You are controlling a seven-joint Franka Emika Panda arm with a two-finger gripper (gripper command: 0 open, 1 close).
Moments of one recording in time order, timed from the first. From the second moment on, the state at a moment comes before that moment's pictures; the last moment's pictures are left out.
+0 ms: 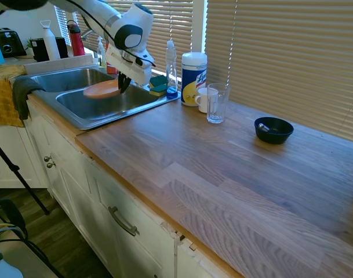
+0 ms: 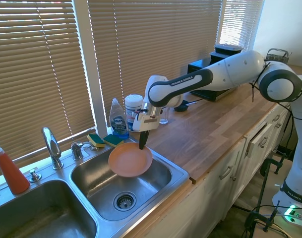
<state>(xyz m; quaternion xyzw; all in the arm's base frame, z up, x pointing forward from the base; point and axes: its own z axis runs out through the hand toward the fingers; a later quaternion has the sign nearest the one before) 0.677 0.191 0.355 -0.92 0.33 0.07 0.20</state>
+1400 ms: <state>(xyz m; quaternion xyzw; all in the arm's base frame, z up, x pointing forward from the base) 0.700 0.286 0.219 -0.93 0.34 0.10 0.12</state>
